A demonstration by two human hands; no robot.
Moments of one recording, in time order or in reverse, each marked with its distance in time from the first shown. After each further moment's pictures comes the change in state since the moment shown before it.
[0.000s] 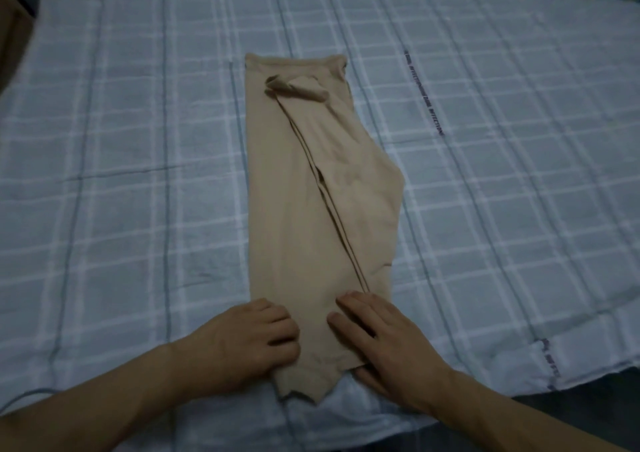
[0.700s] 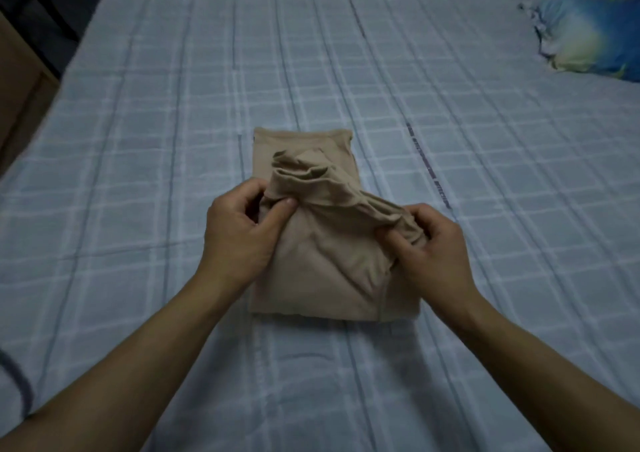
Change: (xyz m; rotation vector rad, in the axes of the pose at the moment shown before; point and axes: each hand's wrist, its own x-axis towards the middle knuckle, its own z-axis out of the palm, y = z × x) left_hand 0.101 -0.133 -0.104 -0.585 1.021 -0.767; right_hand 0.153 0.099 -0.130 0.742 0.707 0.576
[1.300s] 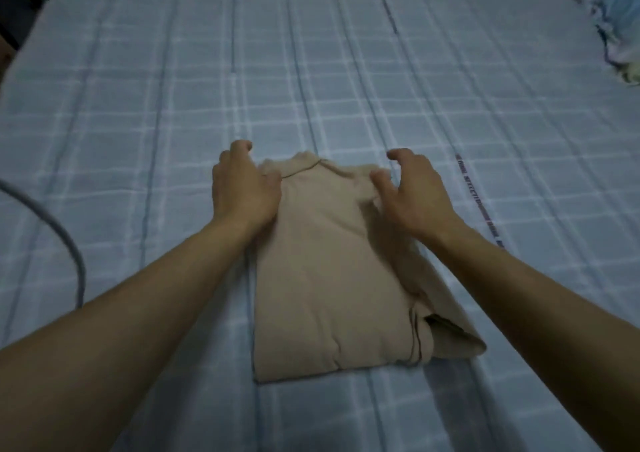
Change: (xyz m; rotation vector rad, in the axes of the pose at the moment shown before) left_hand 0.203 -0.133 0.032 0.533 0.007 -0.368; right_hand 0.227 0.041 0.096 -0.574 -0.150 0.080
